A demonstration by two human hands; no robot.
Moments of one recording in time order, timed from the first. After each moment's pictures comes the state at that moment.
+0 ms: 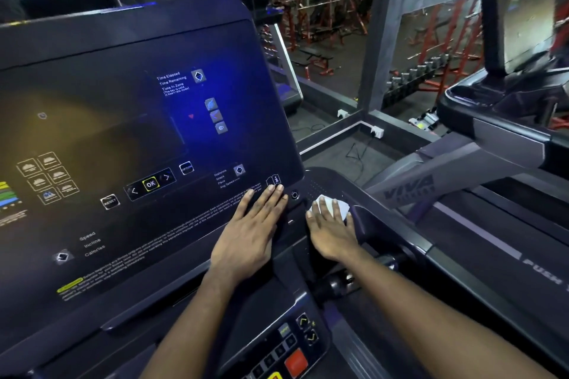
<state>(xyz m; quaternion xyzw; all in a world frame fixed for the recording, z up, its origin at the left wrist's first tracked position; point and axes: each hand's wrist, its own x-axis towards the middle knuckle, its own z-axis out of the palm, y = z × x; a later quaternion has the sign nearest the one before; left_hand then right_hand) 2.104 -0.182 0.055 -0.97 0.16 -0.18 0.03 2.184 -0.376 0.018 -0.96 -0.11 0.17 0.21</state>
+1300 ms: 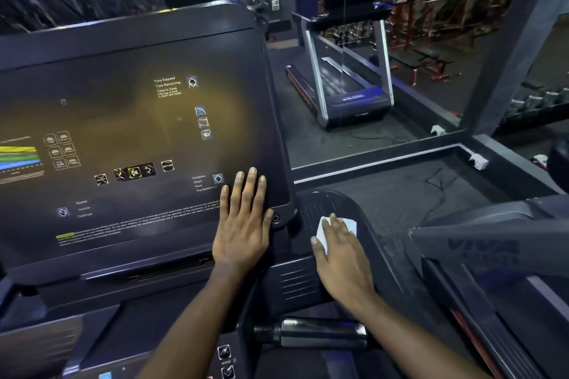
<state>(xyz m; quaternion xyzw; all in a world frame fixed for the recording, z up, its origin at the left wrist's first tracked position) 2.163 -0.258 0.050 -0.94 -0.19 -0.28 0.11 2.252 -0.449 0.005 -0.90 -0.32 0.03 0.30</state>
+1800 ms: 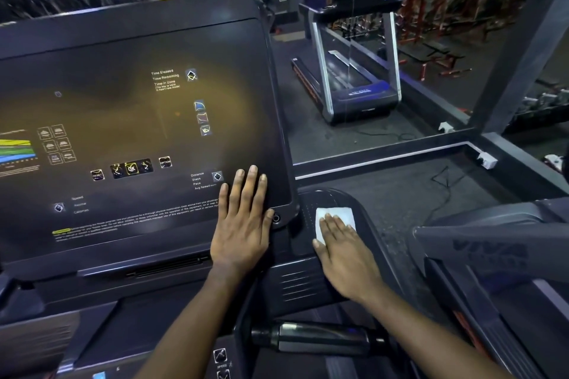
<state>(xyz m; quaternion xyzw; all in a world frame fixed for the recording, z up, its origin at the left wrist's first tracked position) 2.163 -0.258 0.051 -0.94 -0.19 -0.27 0.11 2.280 -0.452 -0.004 -0.89 -0.43 0.05 0.17</state>
